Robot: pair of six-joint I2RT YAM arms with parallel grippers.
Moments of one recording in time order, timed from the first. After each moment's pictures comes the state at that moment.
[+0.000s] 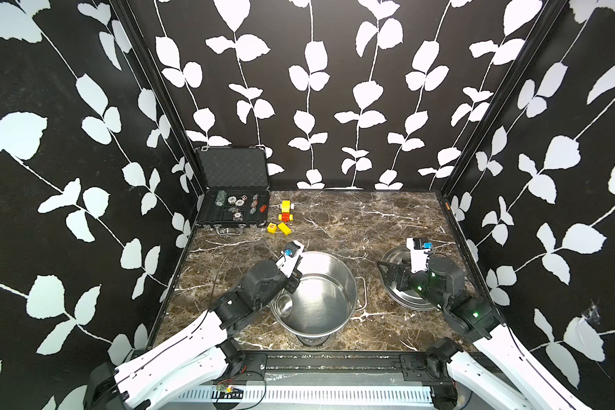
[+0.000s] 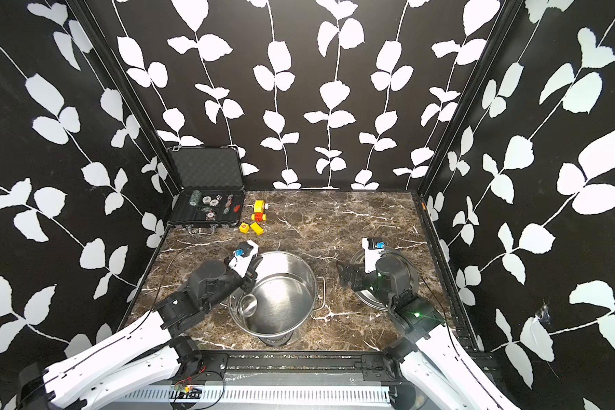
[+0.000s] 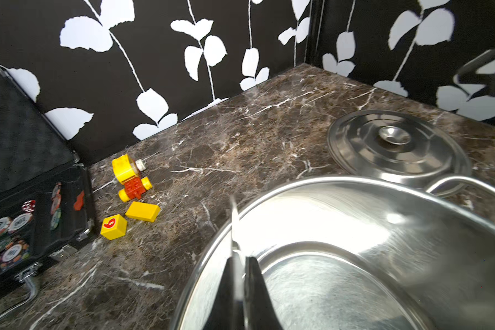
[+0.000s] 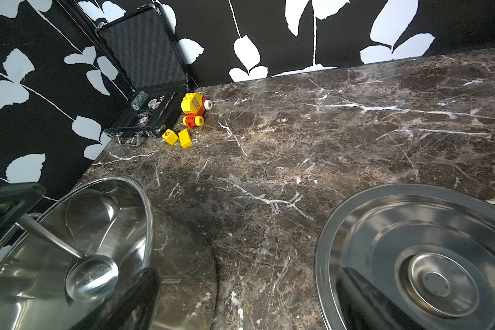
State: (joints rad) left arm -0.84 0.84 0.61 -0.11 -0.22 0.06; right arm 0.54 0.64 0.65 -0.46 -0.02 0.37
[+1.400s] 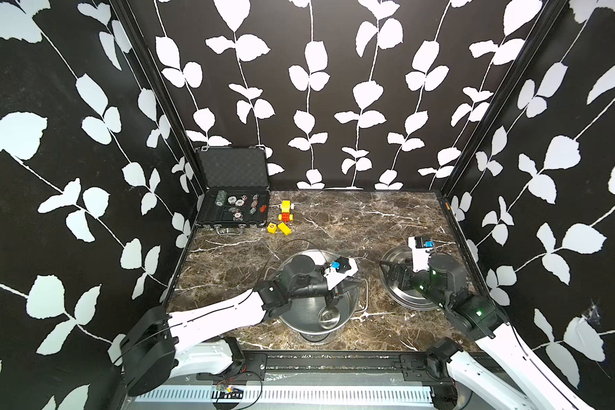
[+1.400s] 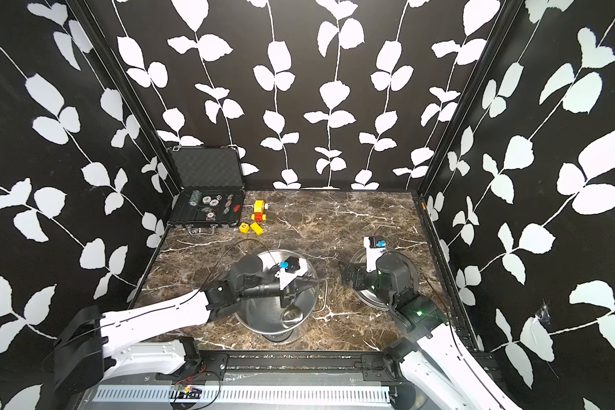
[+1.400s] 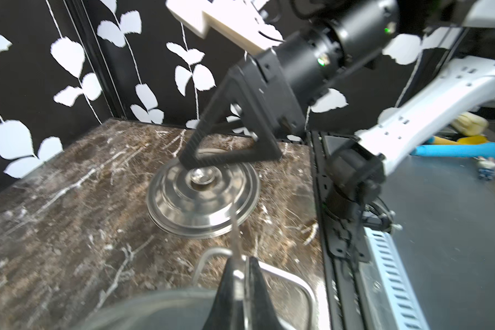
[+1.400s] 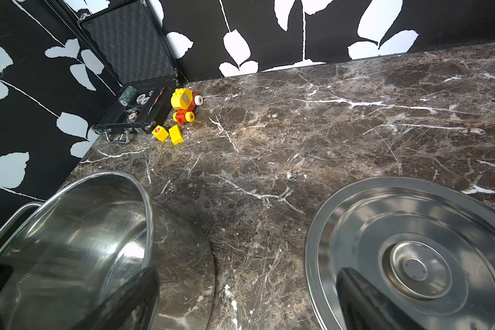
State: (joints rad) left arm -1.03 1.14 0.67 0.24 0.42 0.07; right arm 0.54 0.65 0.70 -0.54 0.02 0.37
